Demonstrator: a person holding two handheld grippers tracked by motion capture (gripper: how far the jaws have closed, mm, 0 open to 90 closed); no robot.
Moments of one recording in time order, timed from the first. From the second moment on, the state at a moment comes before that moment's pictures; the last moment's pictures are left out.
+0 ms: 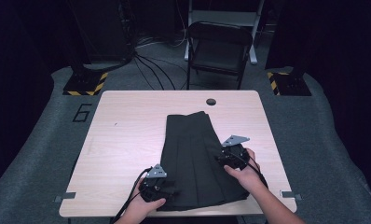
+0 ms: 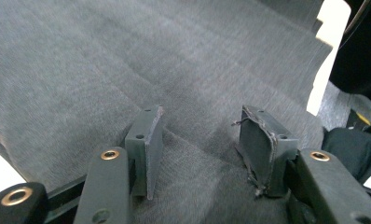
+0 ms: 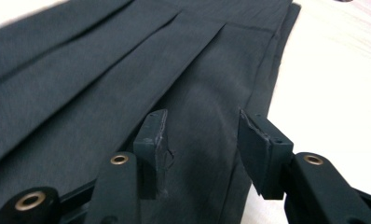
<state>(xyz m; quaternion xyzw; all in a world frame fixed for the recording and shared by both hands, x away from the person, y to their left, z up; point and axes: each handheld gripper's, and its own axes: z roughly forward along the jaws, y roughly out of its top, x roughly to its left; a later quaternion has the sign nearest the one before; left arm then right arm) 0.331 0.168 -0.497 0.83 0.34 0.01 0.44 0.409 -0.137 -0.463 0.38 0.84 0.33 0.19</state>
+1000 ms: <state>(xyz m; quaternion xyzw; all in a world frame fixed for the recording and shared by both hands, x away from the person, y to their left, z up) 0.378 0.193 -0.513 0.81 0.40 0.08 0.42 0.390 -0.171 -0.509 0.47 0.80 0.34 0.17</state>
